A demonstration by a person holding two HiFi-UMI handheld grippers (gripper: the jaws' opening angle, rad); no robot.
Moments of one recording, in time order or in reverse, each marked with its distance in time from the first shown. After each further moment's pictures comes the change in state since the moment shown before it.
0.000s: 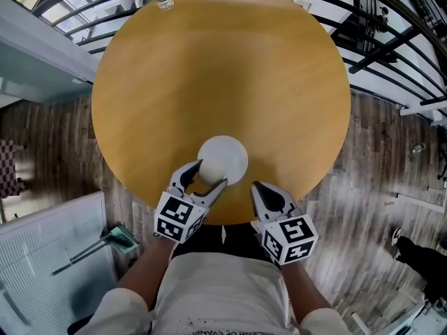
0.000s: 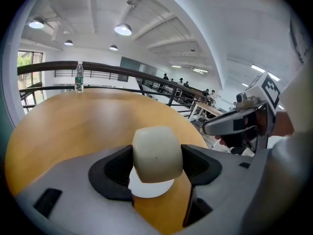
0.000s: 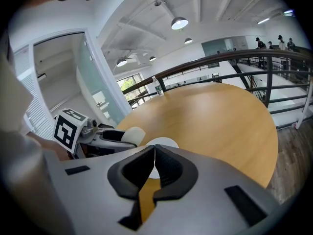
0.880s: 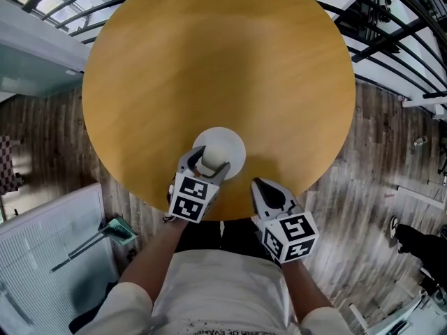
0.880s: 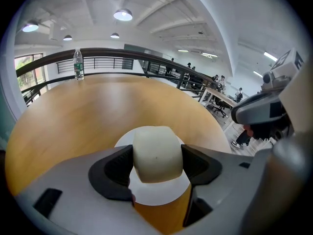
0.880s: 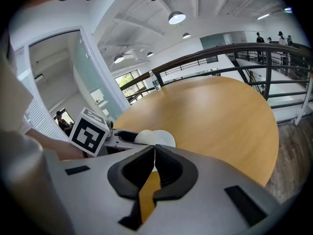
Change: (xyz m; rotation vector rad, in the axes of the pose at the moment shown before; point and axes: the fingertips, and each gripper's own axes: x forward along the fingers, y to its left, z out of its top) left arm 0.063 0.019 -0.036 -0.009 0.185 0.086; right arm 0.009 -0.018 -0.017 0.030 0.058 -0.003
